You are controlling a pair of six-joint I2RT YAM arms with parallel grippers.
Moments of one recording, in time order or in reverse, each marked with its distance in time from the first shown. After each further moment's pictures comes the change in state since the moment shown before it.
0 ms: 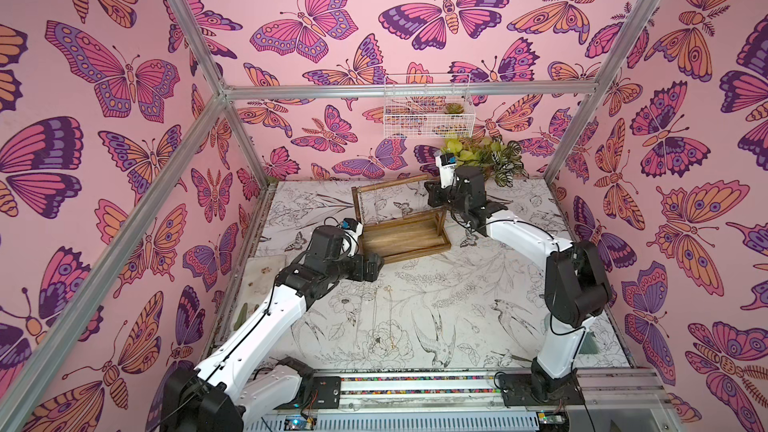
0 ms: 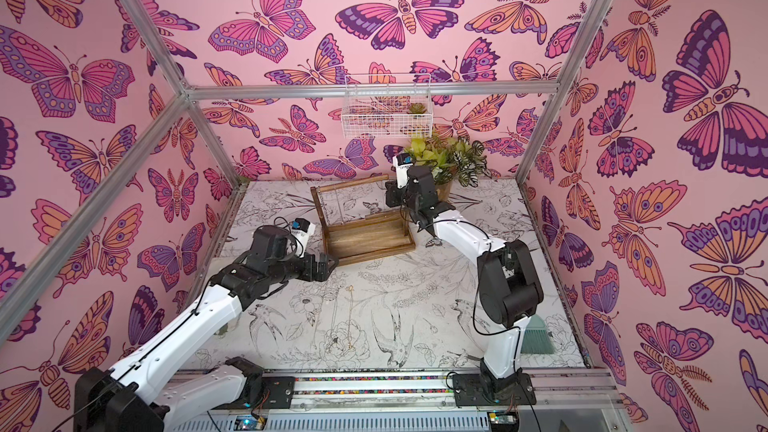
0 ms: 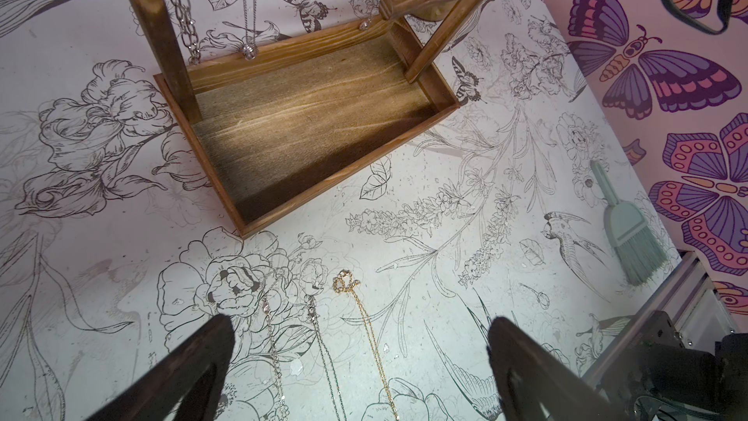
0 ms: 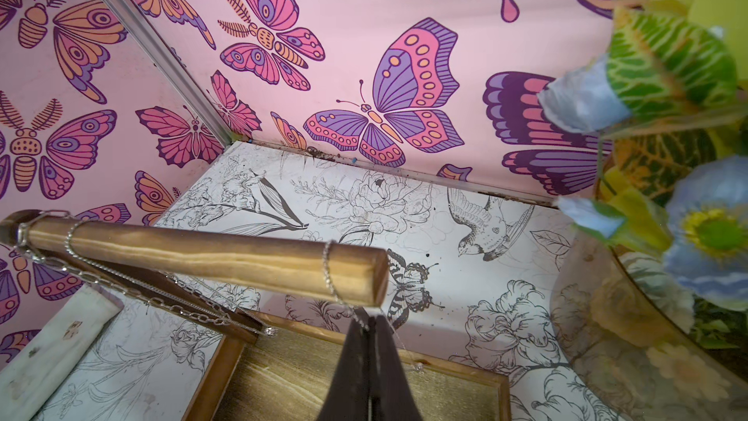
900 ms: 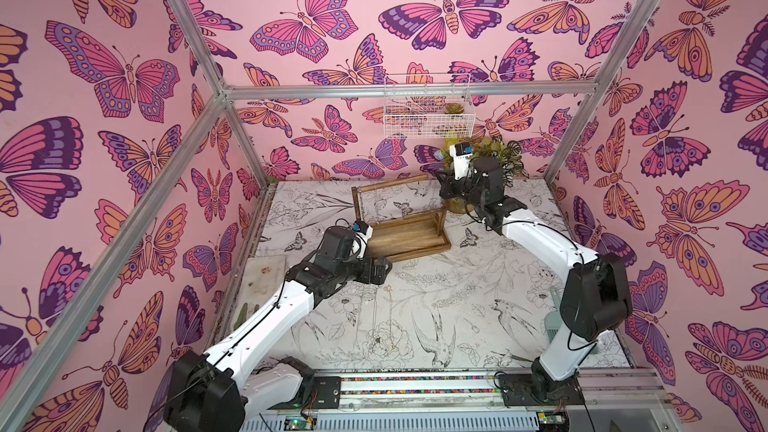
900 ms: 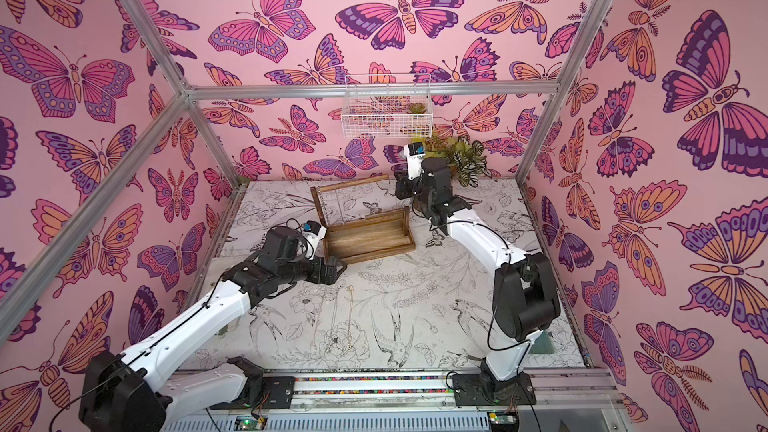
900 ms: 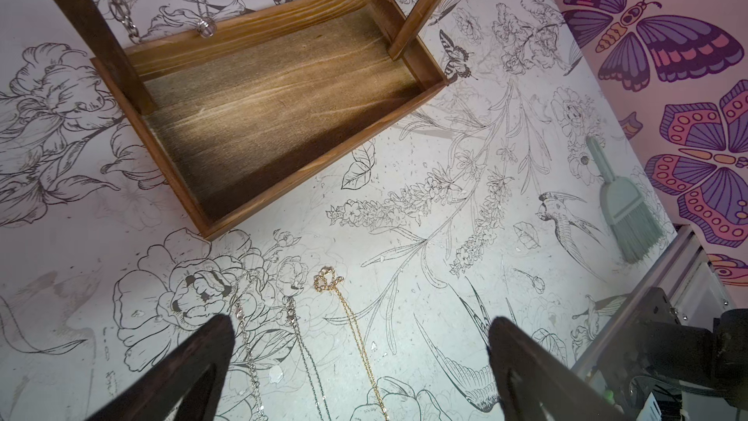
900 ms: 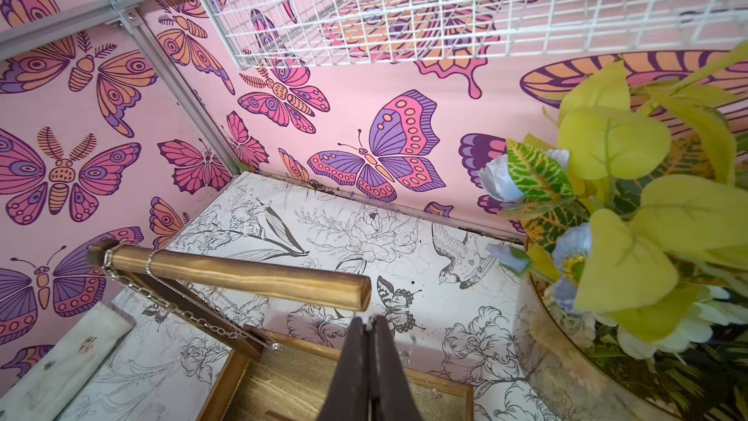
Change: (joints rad) left arm -0.069 0.063 0.000 0.032 0.000 -0.003; right arm -0.041 -0.122 -0.003 -0.031 -0.032 -0.033
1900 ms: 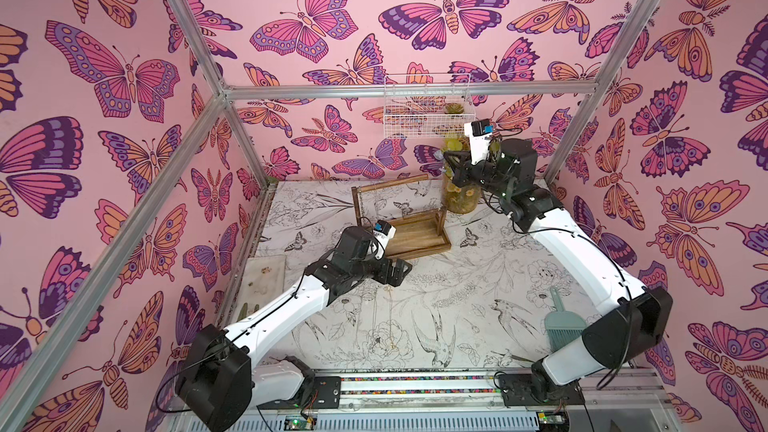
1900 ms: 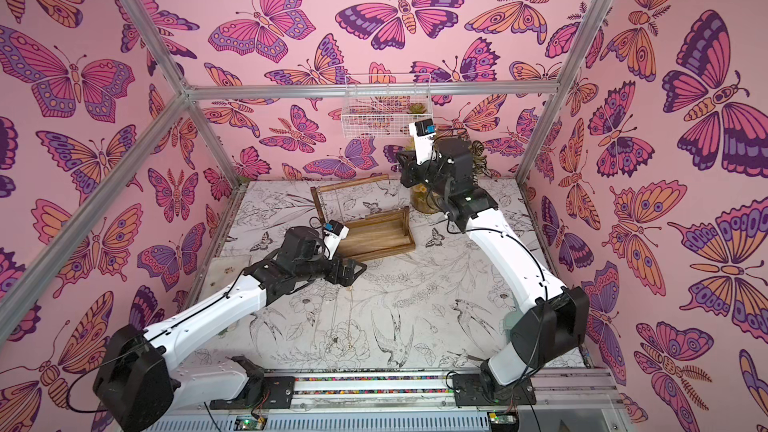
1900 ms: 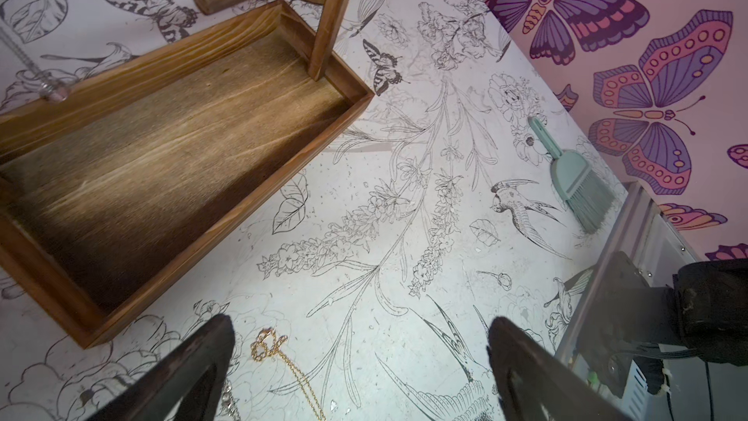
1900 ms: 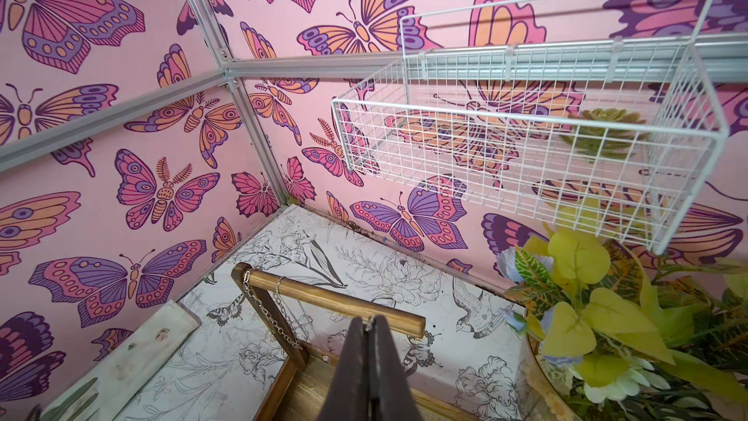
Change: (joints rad) left arm -0.111 0.118 0.012 0.208 0.071 0.057; right arm 0.009 -0.193 0.144 -0.202 -0.081 -0.052
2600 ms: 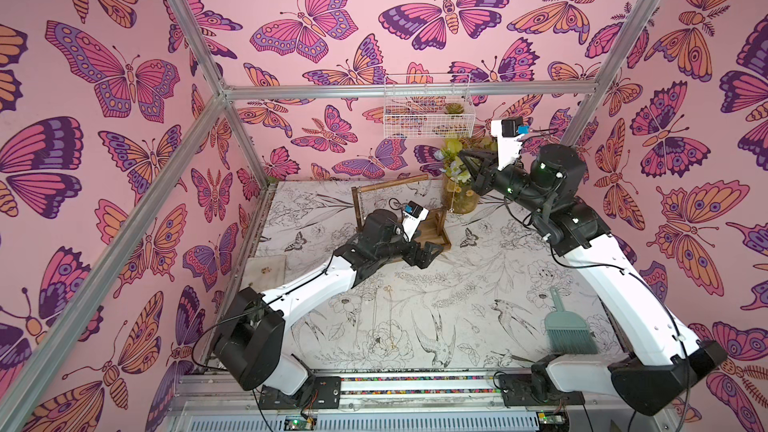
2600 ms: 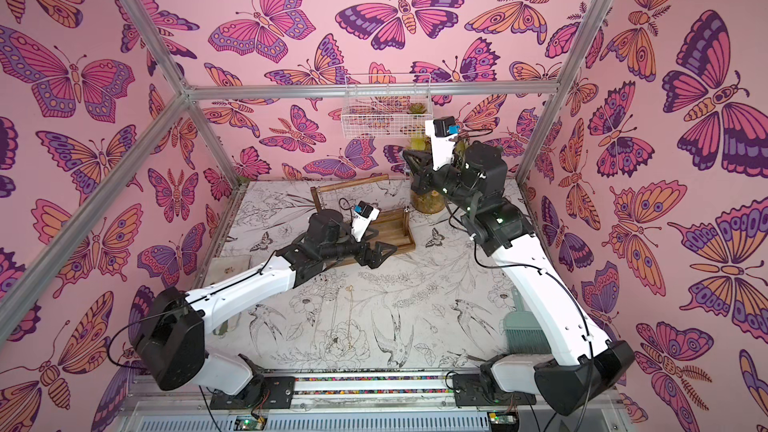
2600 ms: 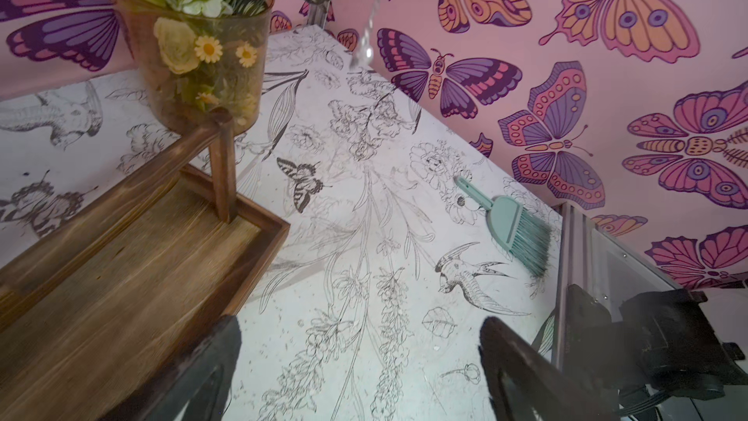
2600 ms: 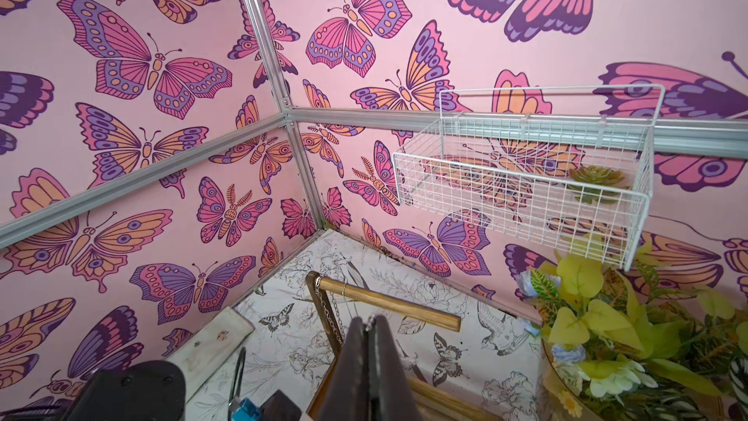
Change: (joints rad) left arm -0.100 0.244 0.193 0.290 0.101 0.051; right arm 0.032 -0.244 -0.053 -0.095 -0.025 0.038
